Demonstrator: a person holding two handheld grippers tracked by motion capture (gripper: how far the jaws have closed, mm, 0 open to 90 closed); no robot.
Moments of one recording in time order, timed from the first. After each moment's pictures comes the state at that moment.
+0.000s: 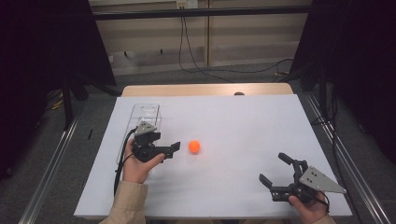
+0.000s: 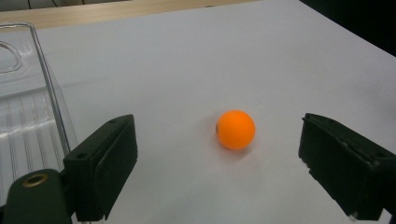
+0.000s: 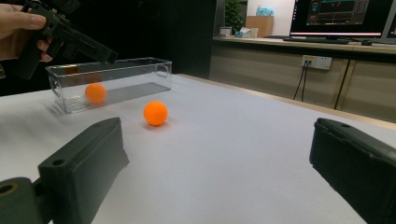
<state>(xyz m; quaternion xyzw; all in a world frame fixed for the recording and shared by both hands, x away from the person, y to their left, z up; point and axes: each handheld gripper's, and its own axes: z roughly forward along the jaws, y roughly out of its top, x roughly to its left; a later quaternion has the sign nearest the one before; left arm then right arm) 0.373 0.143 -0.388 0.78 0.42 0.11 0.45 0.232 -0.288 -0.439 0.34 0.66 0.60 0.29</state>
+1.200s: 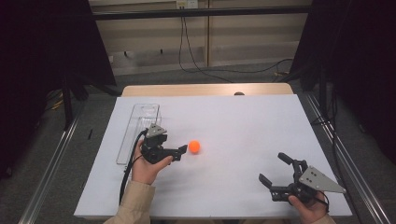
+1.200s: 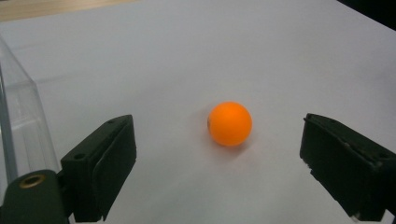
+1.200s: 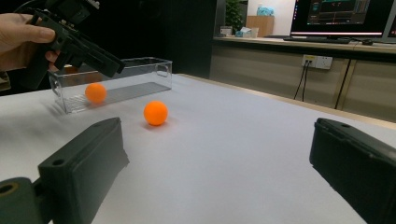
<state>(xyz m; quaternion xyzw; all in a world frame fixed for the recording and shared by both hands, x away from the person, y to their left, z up) 0.374 0.122 -0.403 0.79 0.41 0.11 0.43 0.233 -0.288 -0.439 0.34 0.66 0.60 0.29</state>
